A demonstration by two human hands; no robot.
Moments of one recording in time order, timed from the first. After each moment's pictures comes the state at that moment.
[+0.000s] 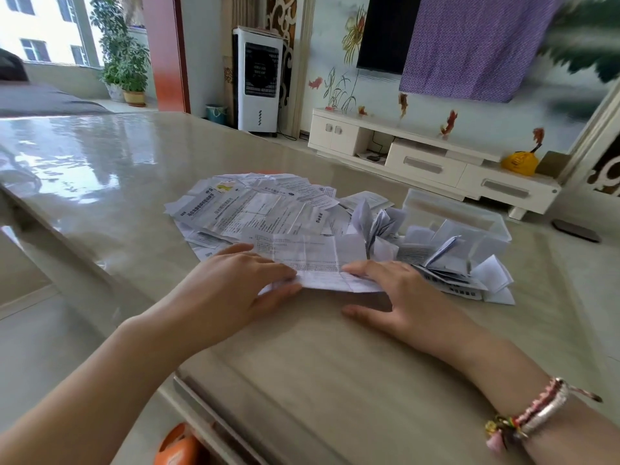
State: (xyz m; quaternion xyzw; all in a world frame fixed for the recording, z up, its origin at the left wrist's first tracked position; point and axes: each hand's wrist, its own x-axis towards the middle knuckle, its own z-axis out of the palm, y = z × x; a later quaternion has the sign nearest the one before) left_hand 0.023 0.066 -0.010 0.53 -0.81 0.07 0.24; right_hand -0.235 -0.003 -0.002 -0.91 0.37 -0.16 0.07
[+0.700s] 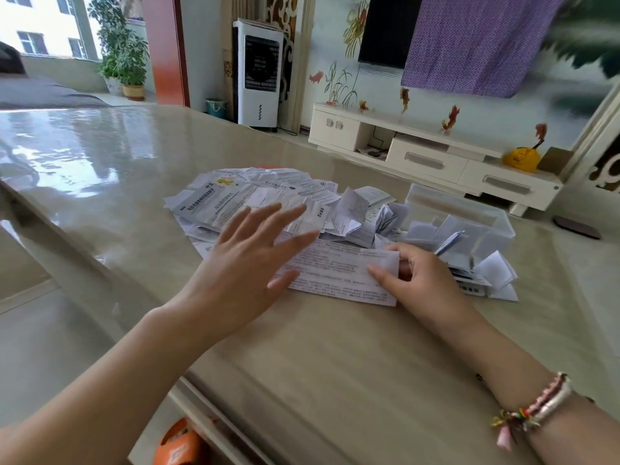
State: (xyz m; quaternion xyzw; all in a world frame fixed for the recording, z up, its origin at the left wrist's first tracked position) left_hand 0.013 0.058 -0.007 0.56 -0.78 0.15 0.24; right_hand -0.232 -0.006 0.000 -0.76 0.48 -0.34 0.28
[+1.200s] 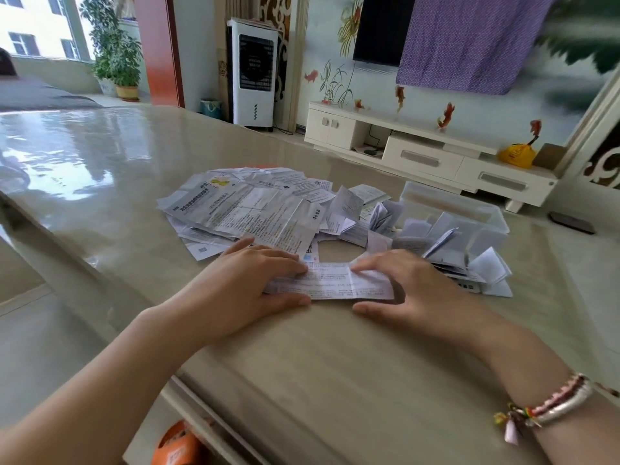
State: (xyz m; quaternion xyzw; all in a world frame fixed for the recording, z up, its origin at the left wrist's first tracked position) left_hand 0.014 0.049 -0.017 0.56 -0.80 -0.01 0.22; right_hand -0.250 -0.007 0.009 -0.91 0.36 -0.15 0.09
